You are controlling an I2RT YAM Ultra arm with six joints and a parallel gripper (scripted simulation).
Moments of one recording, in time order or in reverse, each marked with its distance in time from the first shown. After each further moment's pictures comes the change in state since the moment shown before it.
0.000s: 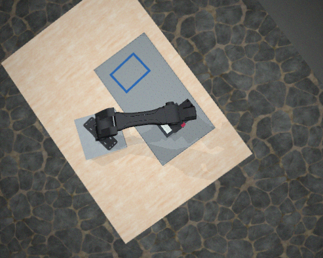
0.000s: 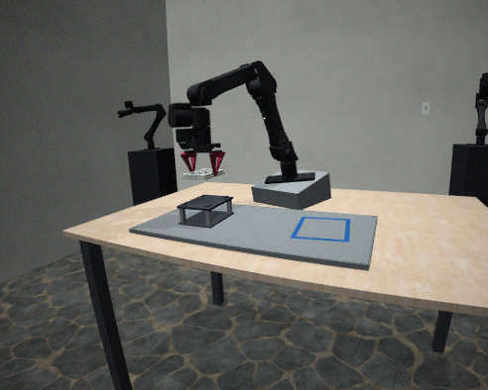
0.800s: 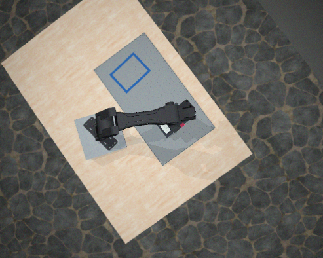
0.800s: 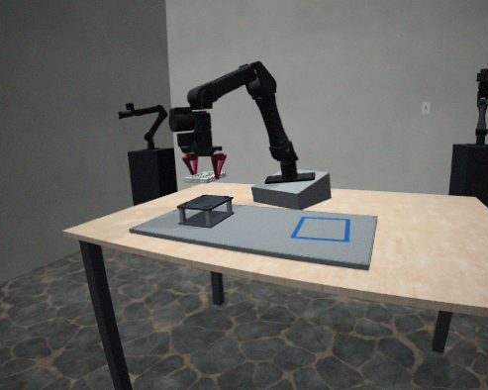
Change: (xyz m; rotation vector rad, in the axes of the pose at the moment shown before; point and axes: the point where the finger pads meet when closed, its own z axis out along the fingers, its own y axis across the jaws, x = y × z) arm 0.005 0.004 0.011 -0.011 0.018 -0.002
